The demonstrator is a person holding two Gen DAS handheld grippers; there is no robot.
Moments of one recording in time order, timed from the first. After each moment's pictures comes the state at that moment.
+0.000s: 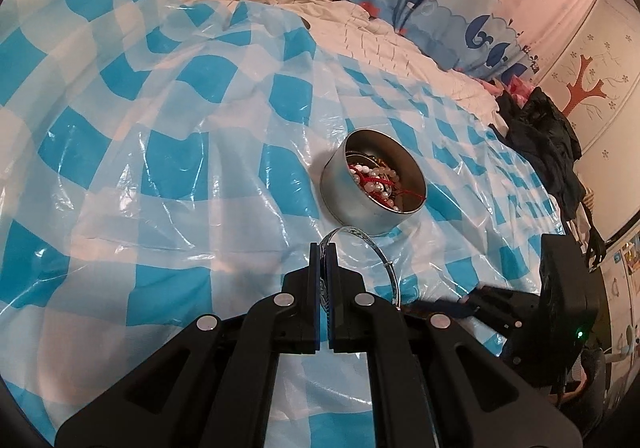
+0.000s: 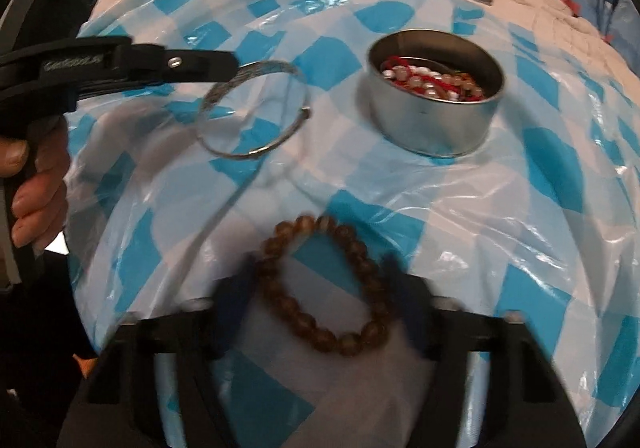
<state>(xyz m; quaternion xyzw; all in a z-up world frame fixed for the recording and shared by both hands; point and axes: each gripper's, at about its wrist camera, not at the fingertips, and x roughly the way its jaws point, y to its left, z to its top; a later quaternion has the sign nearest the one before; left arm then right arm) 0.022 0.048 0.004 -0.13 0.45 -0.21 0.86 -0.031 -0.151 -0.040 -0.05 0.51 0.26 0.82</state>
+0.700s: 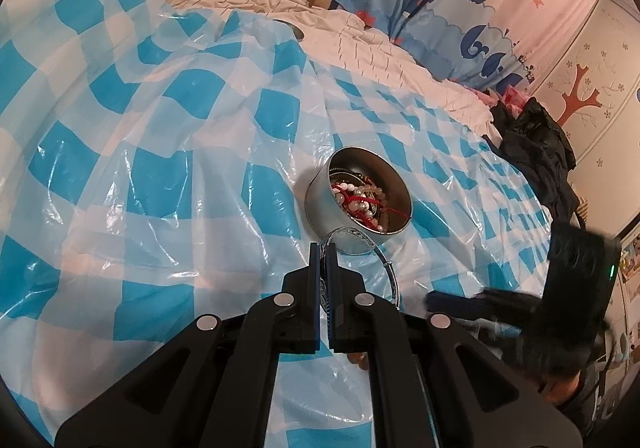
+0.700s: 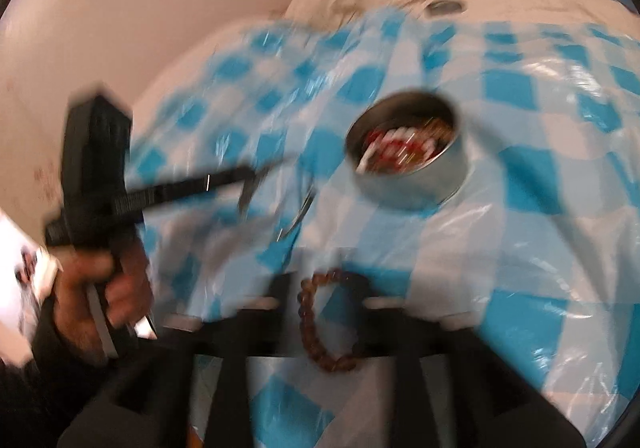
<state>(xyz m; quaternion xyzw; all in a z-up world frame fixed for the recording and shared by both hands) 0.029 0.034 0.012 -0.15 0.44 -0.21 0.86 -0.017 -0.196 -0.005 0.12 0.46 0.30 0.83</state>
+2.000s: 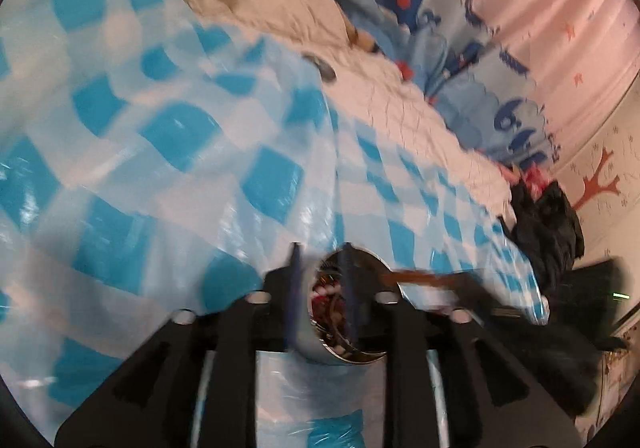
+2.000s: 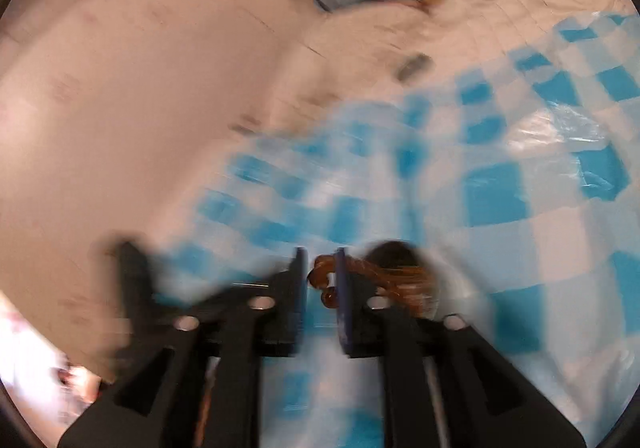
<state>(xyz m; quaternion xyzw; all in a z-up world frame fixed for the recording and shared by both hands) 0.091 0.016 0.019 -0.25 0.39 -0.13 0.87 0.082 -0.249 0.017 0.27 0.39 0.21 0.86</state>
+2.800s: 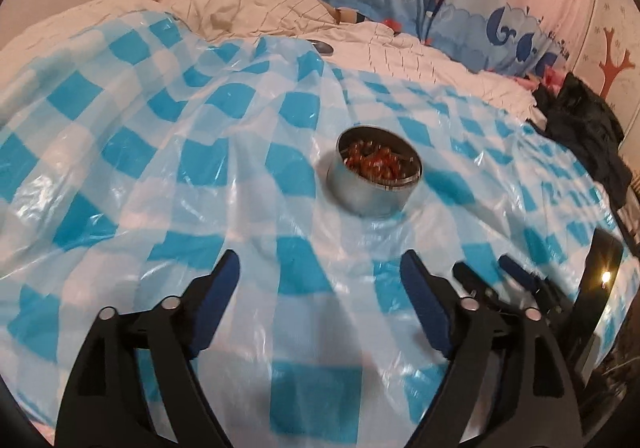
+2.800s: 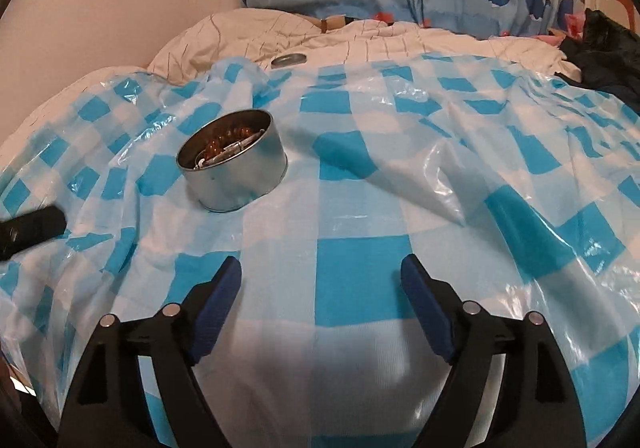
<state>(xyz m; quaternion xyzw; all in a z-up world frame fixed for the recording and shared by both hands) -0.053 0.000 0.024 -0.05 0.41 -0.10 0.91 -0.073 -0.234 -0.034 0.09 0.36 -0.01 0.93</state>
